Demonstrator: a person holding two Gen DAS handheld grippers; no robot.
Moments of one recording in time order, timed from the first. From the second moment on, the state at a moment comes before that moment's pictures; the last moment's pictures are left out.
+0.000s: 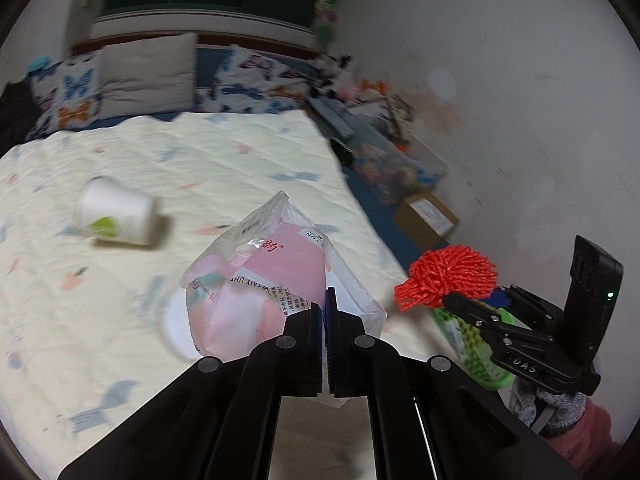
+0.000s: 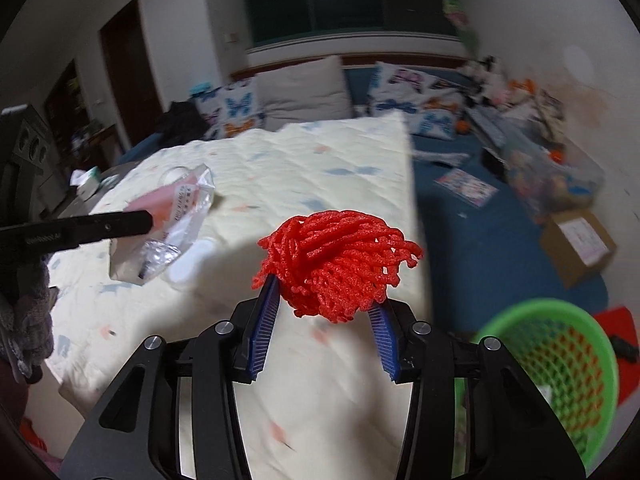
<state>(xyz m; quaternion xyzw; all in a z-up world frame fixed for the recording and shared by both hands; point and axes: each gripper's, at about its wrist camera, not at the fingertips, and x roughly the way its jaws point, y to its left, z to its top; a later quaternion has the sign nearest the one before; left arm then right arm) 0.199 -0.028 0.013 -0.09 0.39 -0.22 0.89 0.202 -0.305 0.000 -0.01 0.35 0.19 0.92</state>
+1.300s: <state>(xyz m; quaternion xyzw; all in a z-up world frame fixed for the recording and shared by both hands) 0.194 -0.305 -0.023 0.05 0.47 -0.42 0.78 0.099 -0.519 -0.039 0.11 0.37 -0.06 0.92</state>
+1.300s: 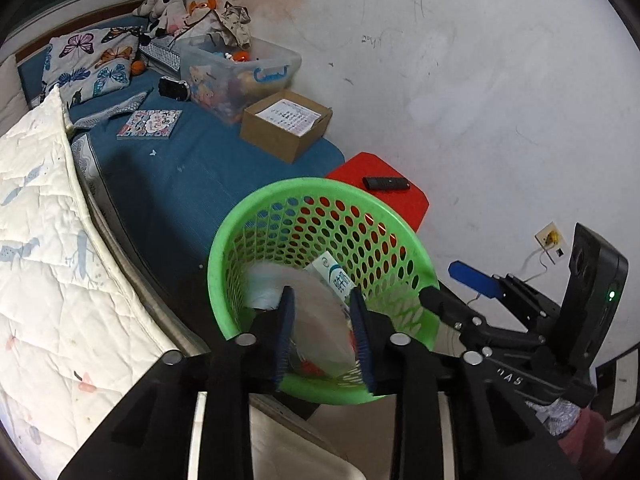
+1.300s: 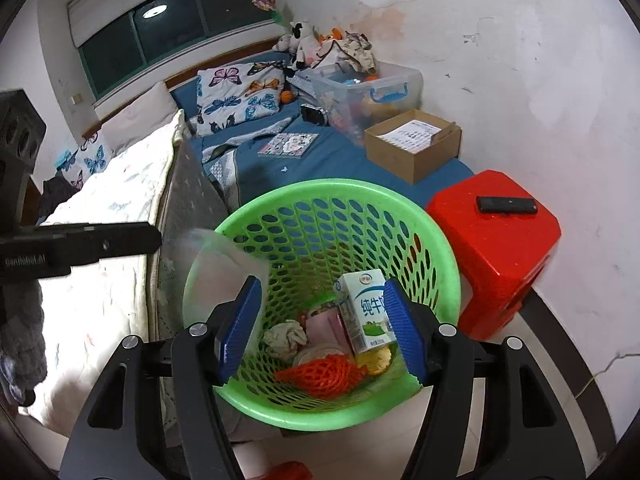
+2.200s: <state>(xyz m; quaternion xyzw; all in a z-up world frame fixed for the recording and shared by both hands) 0.194 -0.050 -0.005 -0.06 0.42 -0.18 0.88 0.160 -0.375 -0.021 0.03 0.38 0.11 0.92</state>
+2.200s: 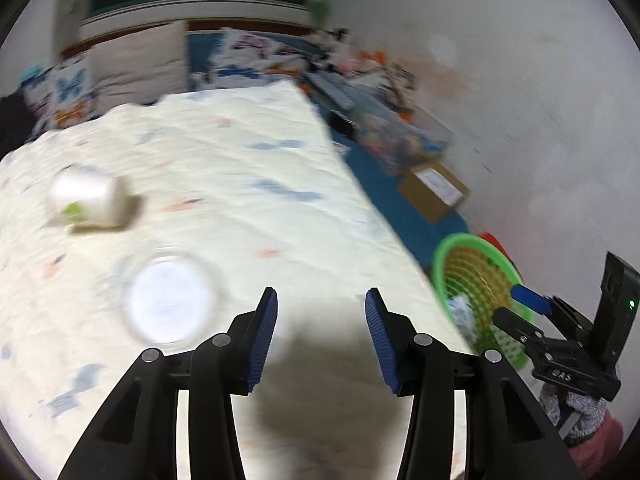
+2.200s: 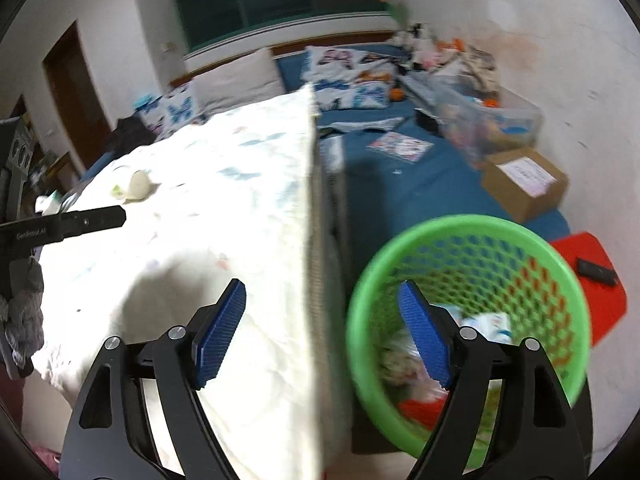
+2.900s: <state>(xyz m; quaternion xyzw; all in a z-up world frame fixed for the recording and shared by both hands) 0.197 0.092 -0.013 -0.15 0.42 -0.03 0.90 0.226 -0.184 -0.032 -0.07 0.39 0.30 0.87</state>
